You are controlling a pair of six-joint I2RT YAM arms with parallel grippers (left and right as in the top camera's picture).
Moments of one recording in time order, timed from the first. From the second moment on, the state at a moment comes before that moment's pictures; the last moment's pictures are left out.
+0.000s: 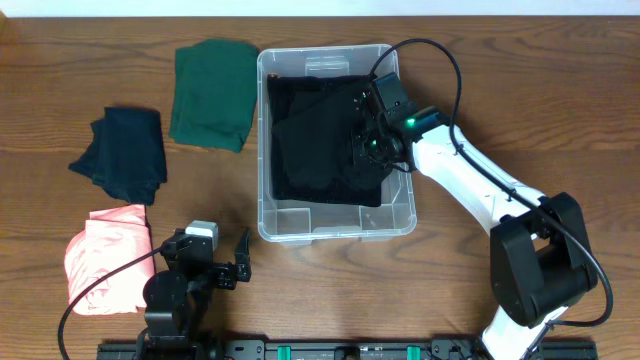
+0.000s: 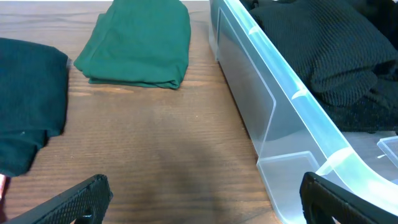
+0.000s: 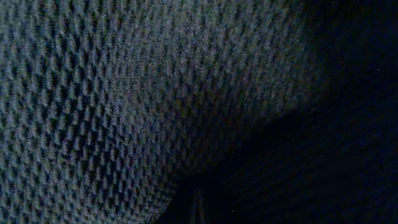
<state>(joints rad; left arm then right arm) -0.04 0.01 0.15 -0.54 0.15 -0.02 0.48 1.88 1.36 -0.63 -0.19 0.41</state>
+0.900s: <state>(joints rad) -0.04 0.01 0.15 -0.54 0.15 -0.02 0.07 1.35 1.53 -0.52 -0.28 0.35</state>
